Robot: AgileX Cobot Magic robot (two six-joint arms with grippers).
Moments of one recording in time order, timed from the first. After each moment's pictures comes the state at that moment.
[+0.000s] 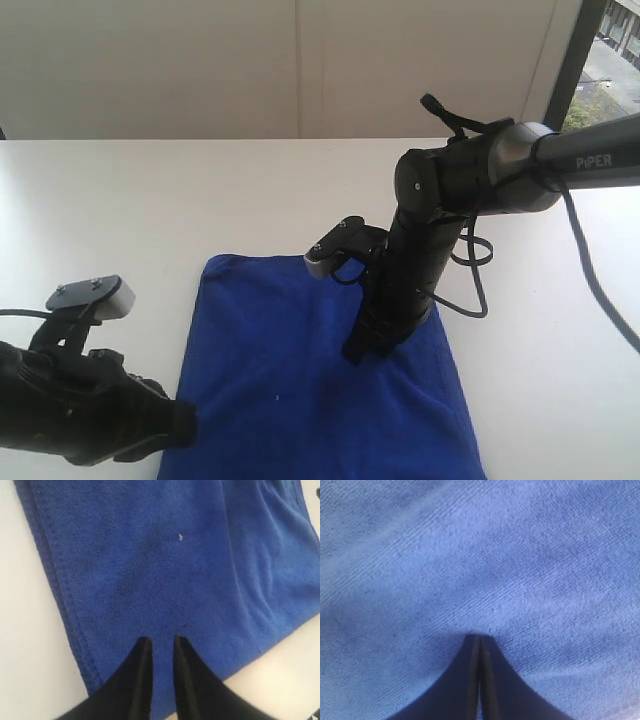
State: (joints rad) left arm -0.57 1.31 -0.43 -1.20 0.39 0.76; right arm 0.37 2.02 -1.27 0.18 0.80 -0.54
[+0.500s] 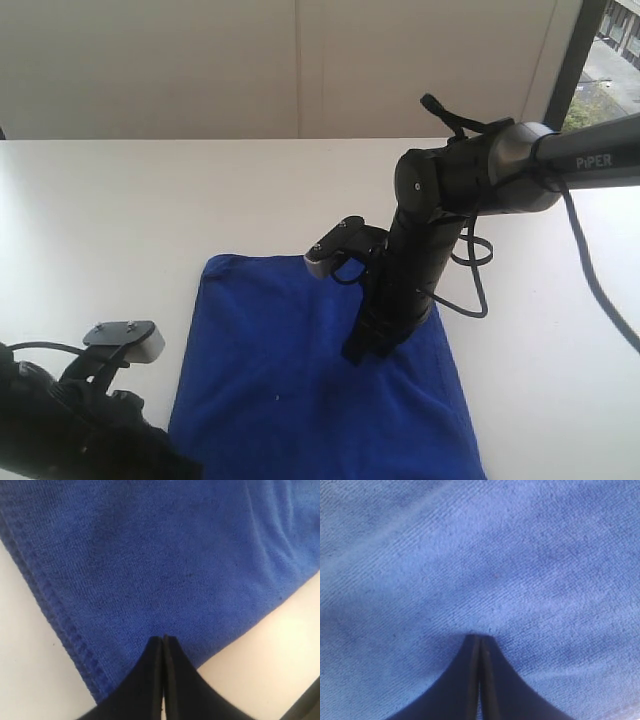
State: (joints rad) left arm -0.57 1.46 -0.43 -1.20 0.49 0.90; right arm 0.37 2.02 -1.27 0.18 0.80 -0.54
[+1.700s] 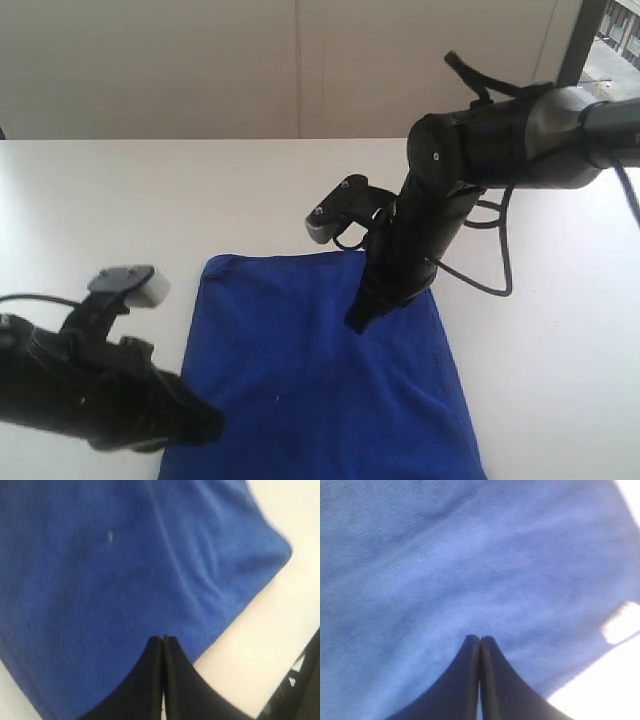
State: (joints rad) left arm -0.57 1.33 -0.52 -1.20 0.54 0.91; right arm 0.37 1.89 -1.27 0.10 0.76 -0.51
